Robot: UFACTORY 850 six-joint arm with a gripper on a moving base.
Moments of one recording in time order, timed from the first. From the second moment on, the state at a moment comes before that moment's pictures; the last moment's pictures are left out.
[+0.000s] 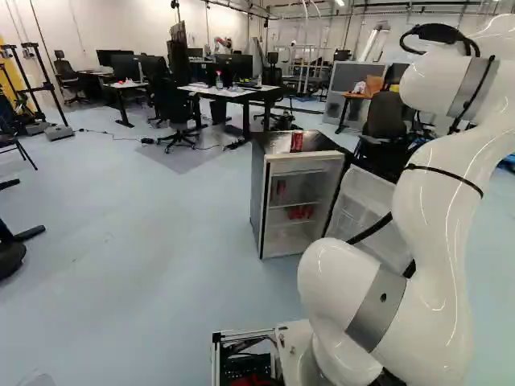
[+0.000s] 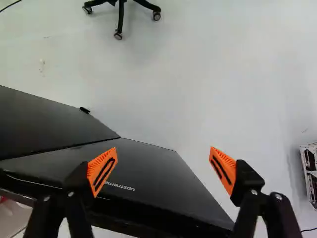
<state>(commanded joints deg) -52.5 -41.9 -97.3 -2.6 -30.0 0.0</state>
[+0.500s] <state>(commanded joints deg) -52.5 -45.4 -98.3 -2.6 -30.0 0.0</state>
